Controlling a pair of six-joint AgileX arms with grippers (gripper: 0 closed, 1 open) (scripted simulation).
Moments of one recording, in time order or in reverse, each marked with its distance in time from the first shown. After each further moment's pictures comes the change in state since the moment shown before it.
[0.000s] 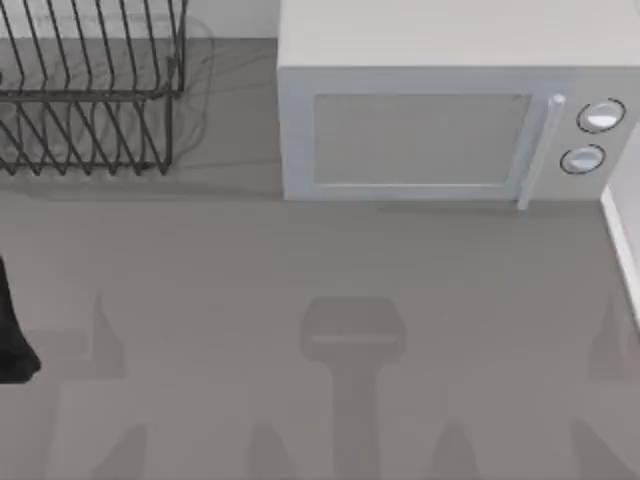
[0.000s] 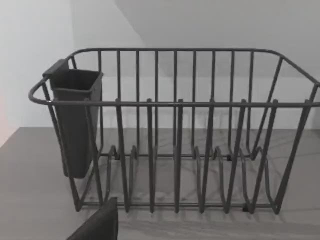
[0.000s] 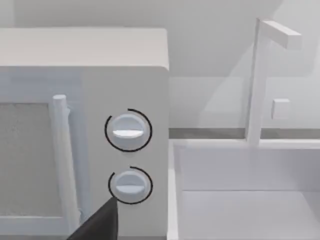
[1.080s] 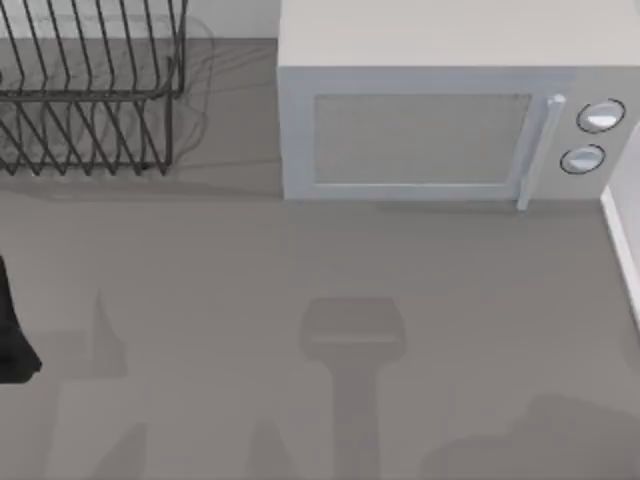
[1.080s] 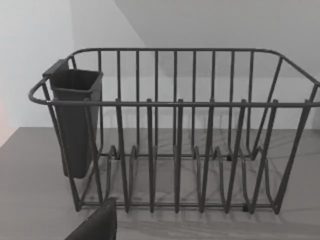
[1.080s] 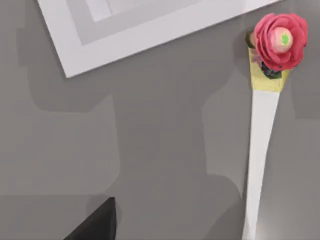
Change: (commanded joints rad) left arm 0.000 0.000 0.000 0.000 0.000 0.000; right arm -0.186 1.107 0.673 -0.854 -0.004 0.177
